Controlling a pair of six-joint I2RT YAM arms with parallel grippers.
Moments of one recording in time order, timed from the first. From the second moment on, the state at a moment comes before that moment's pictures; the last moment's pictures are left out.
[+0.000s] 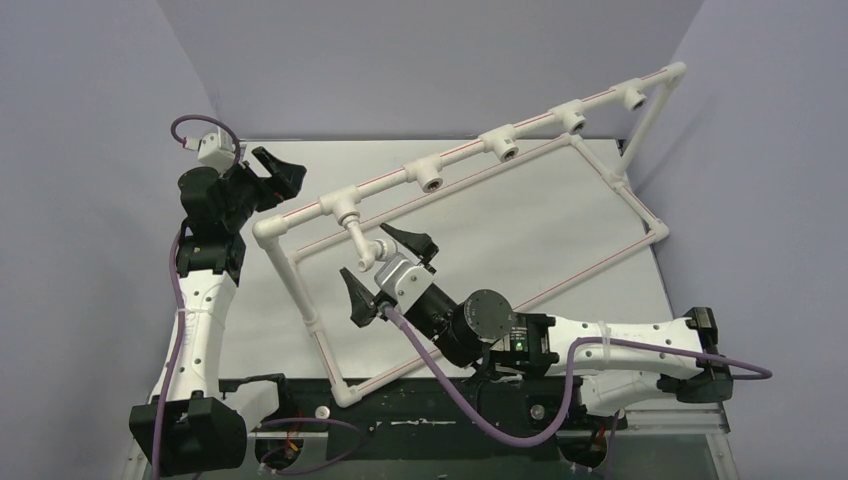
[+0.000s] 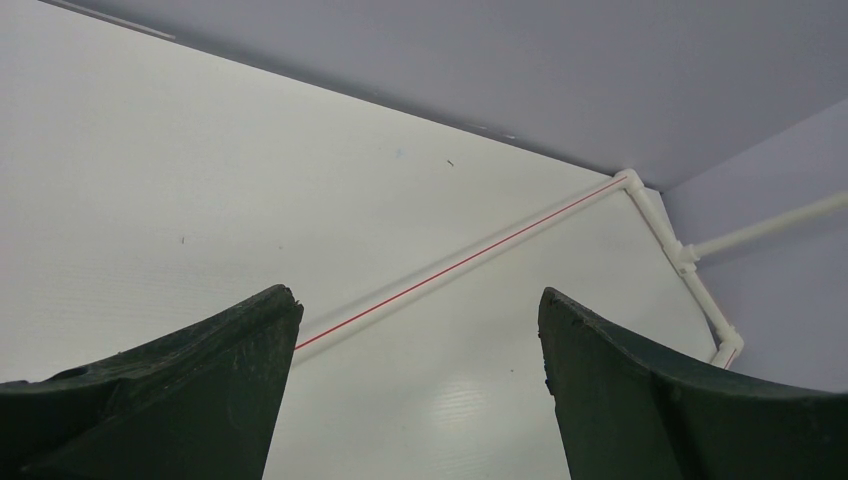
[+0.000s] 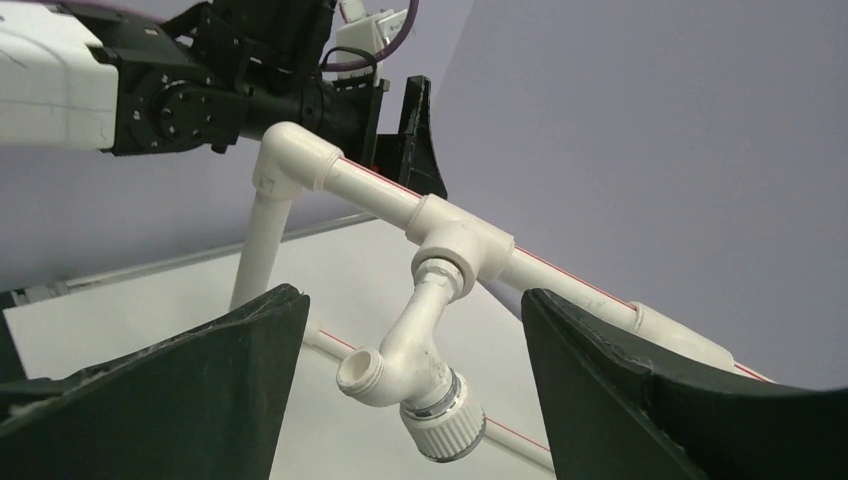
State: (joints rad) left arm 0.09 1.09 1.04 -0.12 0.32 -0.51; right arm 1.51 1.28 1.21 0.35 0.60 -0.52
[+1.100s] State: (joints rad) left arm 0.10 1.10 1.04 -0.12 0.33 -0.52; right arm 1.45 1.55 1.29 0.46 0.85 -0.83
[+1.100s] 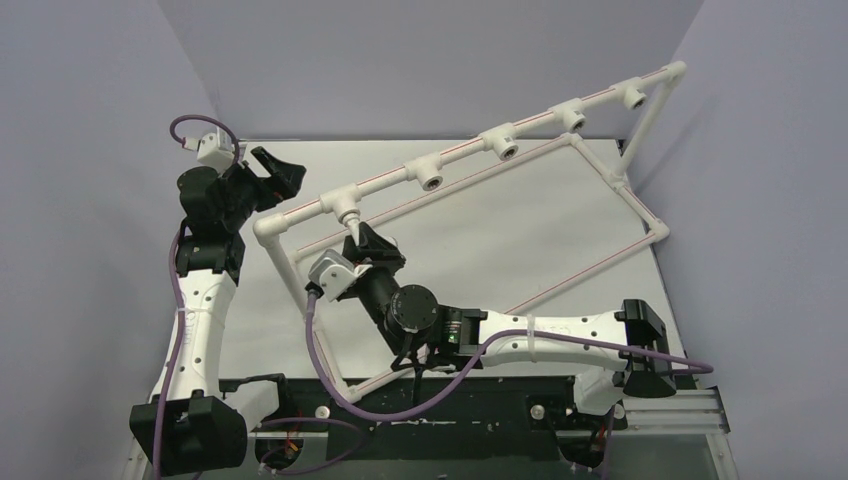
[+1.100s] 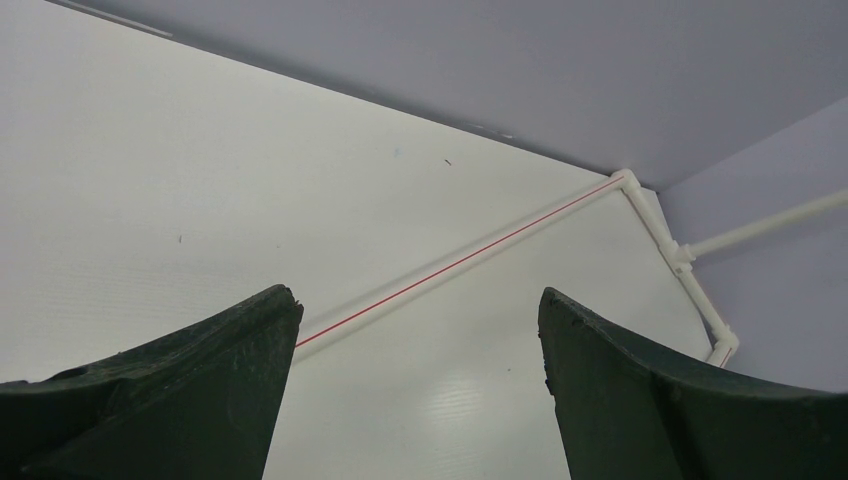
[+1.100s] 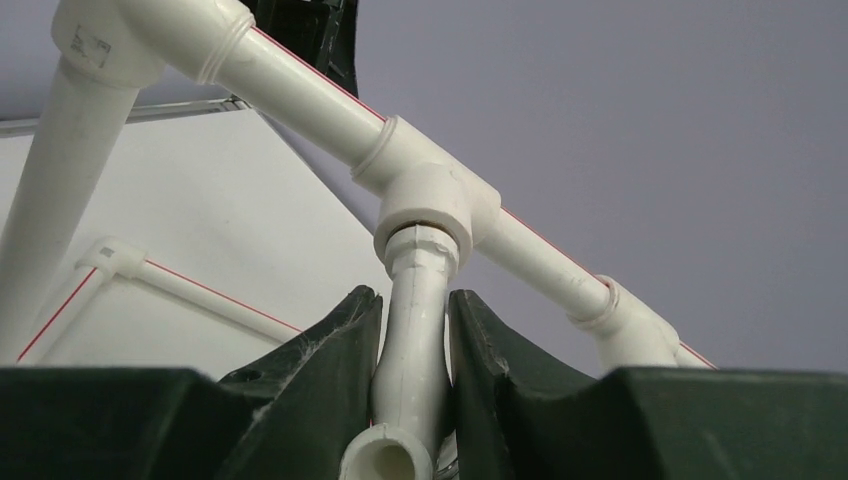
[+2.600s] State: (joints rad) left arm 0.10 1.10 1.04 -0.12 0.34 -0.52; right arm 1.38 1.39 1.27 0.37 0.72 -0.27
